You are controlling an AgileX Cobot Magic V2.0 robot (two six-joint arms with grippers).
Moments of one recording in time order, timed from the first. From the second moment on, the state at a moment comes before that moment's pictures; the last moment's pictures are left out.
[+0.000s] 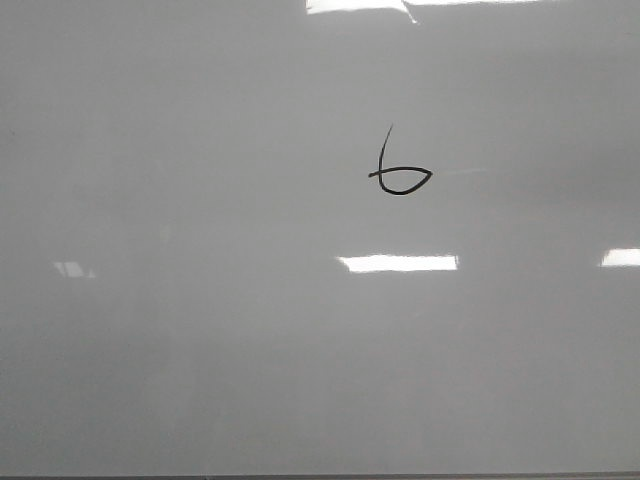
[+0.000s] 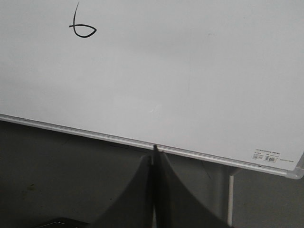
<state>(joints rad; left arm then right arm) -0.16 0.46 -0.78 0.03 0.73 -0.06 0.14 0.46 -1.00 0.05 1.27 0.01</state>
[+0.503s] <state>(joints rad) -0.01 0.03 -0.10 0.01 0.19 -0.06 0.14 0.46 -1.00 0.05 1.27 0.00</state>
